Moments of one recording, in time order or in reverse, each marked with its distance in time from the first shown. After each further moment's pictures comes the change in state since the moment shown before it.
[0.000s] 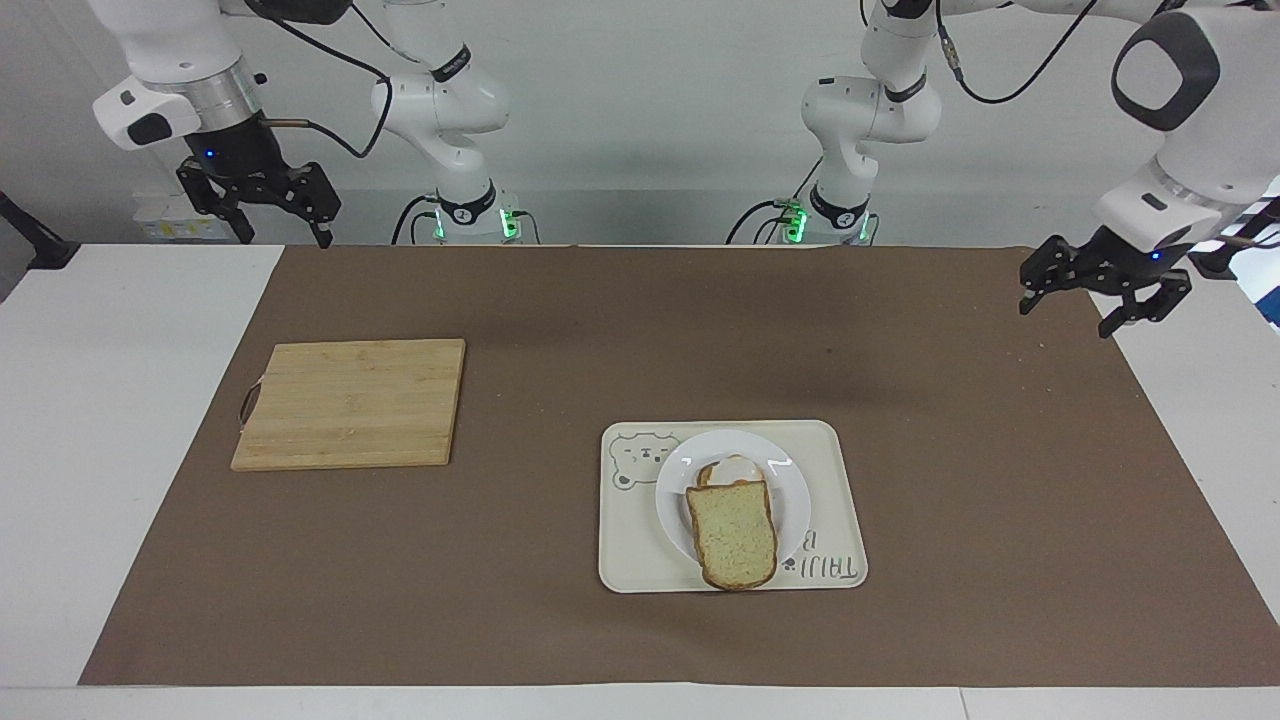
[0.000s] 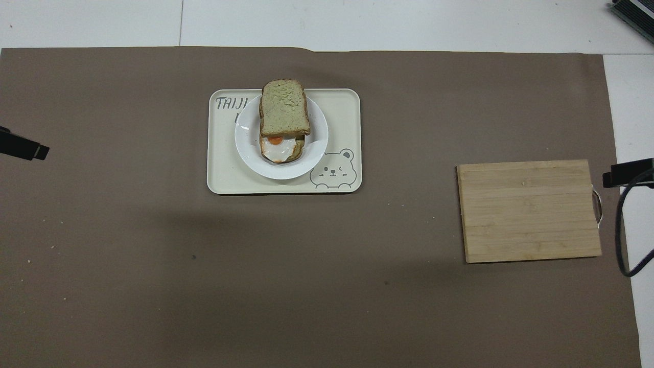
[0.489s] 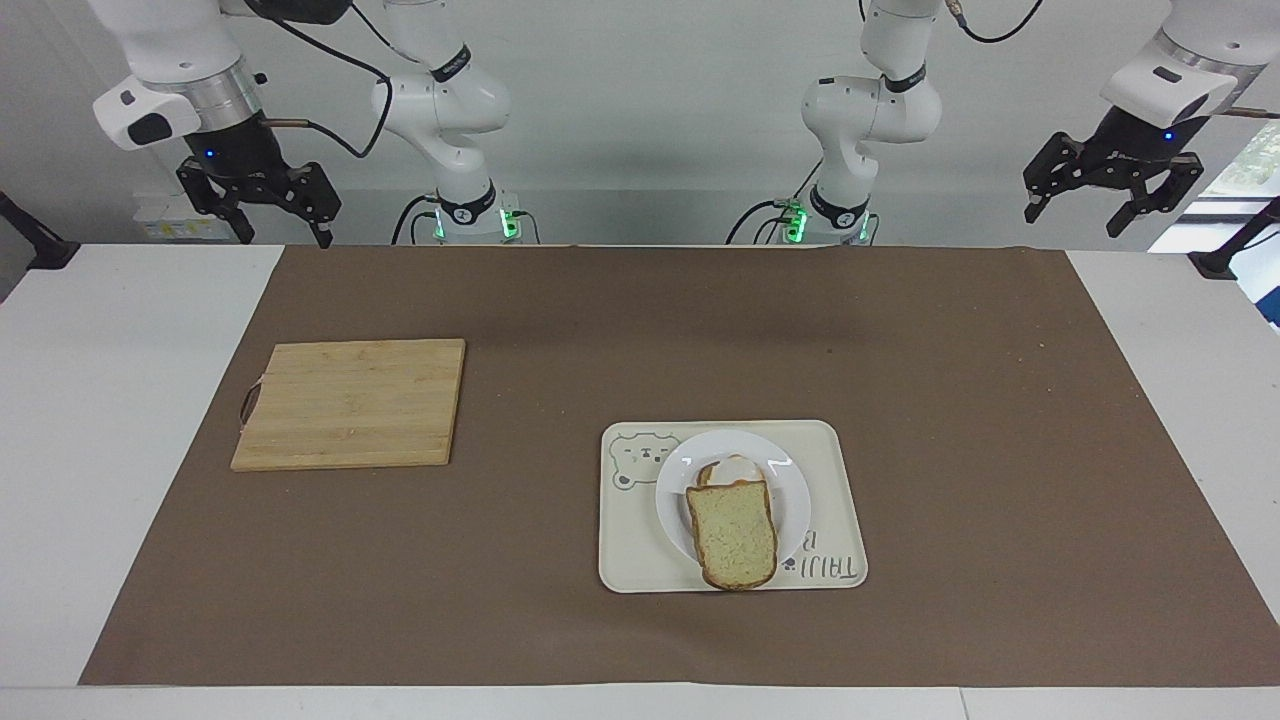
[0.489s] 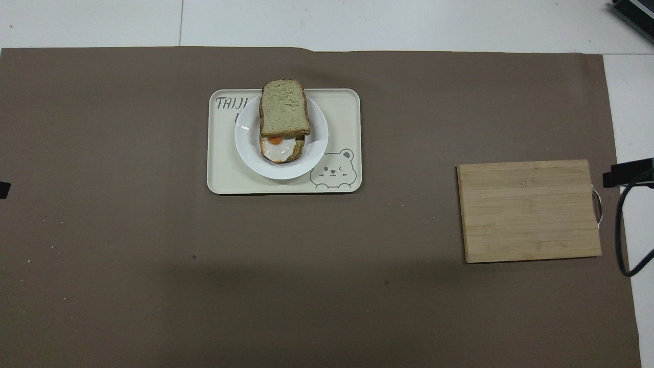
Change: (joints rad) left arm -0.003 -0.158 -0.051 -0.057 0.055 -0.116 -0.175; right arm 0.000 0.000 0.000 0.000 0.000 0.000 0.000
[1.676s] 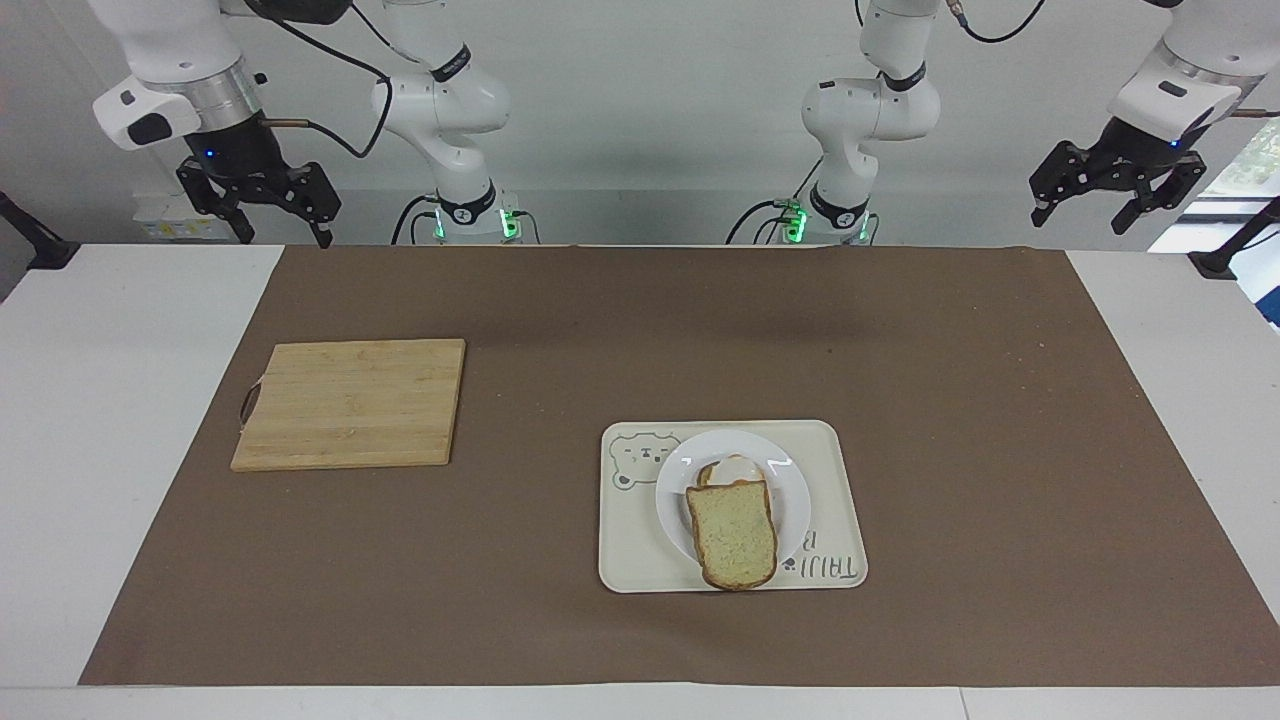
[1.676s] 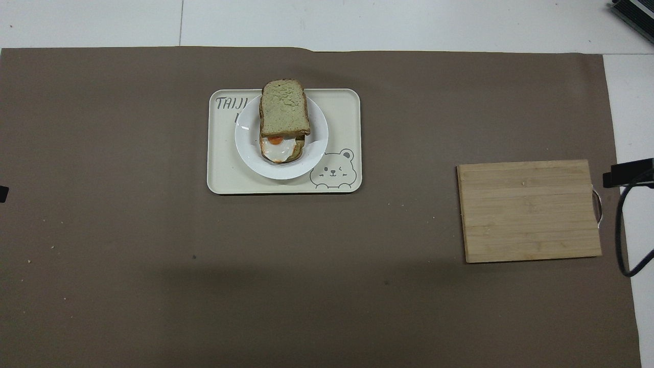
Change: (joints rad) left arm 0.199 -0.003 -0.197 -0.015 0.030 -0.003 -0.056; right arm 0.000 0.000 0.000 0.000 0.000 0.000 0.000
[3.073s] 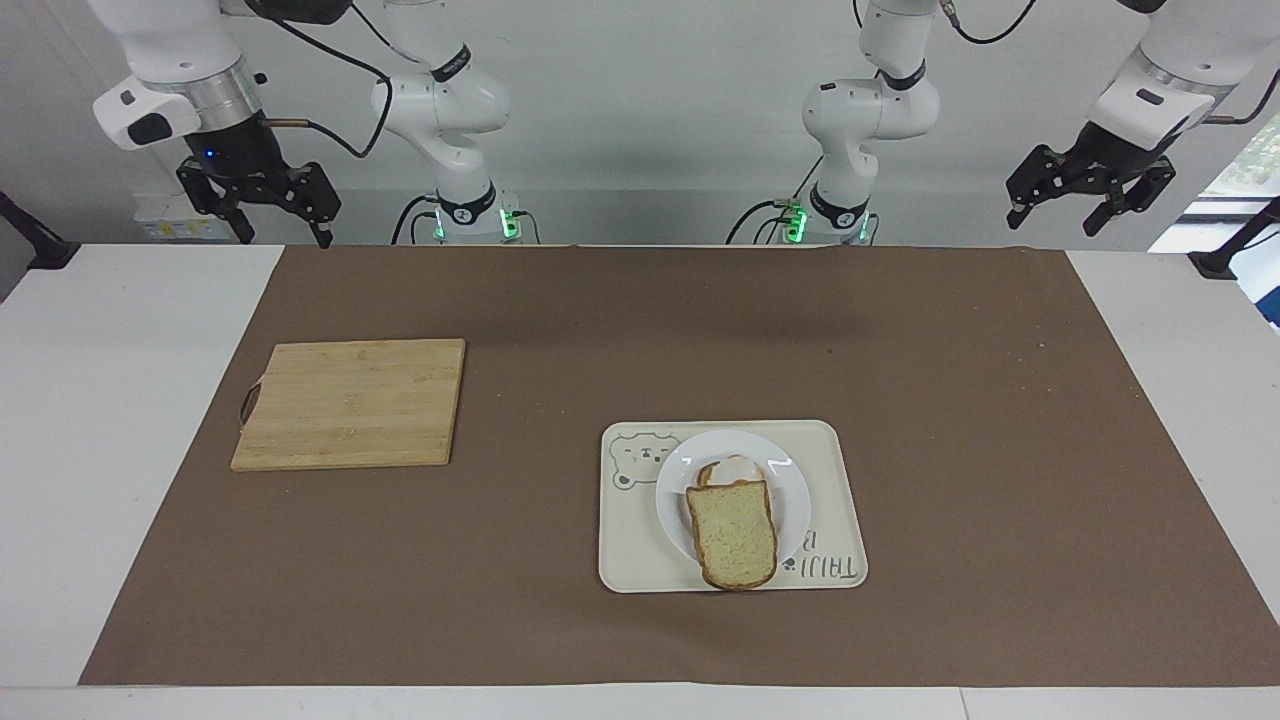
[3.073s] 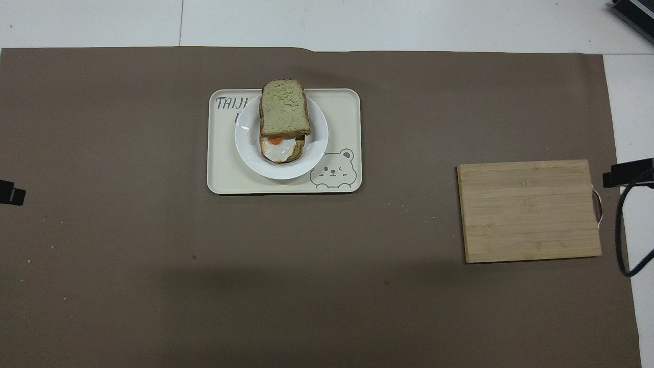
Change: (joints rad) left arm 0.000 -0.012 -0.008 -0.031 -0.039 -0.004 -0.075; right arm 0.000 0.000 0.000 0.000 0.000 0.000 0.000
